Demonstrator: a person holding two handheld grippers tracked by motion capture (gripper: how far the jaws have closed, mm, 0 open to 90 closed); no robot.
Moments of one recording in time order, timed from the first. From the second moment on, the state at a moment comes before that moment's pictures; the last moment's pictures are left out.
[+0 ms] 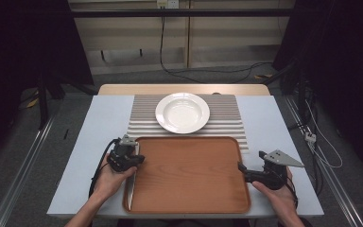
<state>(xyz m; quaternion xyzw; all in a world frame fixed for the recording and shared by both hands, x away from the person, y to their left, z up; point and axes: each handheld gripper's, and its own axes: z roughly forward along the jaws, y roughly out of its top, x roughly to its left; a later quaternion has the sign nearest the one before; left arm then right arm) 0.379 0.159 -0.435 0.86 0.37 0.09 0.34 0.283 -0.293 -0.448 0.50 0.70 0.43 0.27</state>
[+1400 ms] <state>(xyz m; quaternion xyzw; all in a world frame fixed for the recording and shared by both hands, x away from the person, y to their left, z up) 0.338 0.212 -0.416 0.79 0.41 0.18 0.41 0.282 -0.295 -0.449 0.50 0.70 0.44 0.27</state>
